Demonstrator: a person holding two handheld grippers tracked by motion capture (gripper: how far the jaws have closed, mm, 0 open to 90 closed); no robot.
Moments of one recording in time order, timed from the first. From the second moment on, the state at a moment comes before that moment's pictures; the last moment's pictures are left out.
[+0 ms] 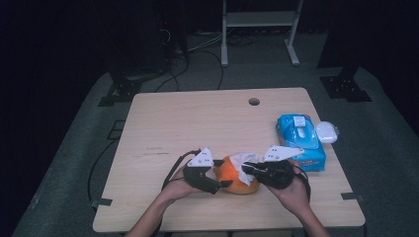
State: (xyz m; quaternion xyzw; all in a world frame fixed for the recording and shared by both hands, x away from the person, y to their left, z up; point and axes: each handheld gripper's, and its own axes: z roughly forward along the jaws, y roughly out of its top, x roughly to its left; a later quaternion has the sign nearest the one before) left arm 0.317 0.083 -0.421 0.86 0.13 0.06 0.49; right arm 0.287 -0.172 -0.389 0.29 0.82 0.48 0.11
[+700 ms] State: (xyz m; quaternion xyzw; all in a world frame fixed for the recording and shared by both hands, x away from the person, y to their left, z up) left arm 0.320 0.086 -0.427 0.86 0.13 0.05 0.48; right arm 0.290 -0.164 -0.400 0.29 0.83 0.46 0.11
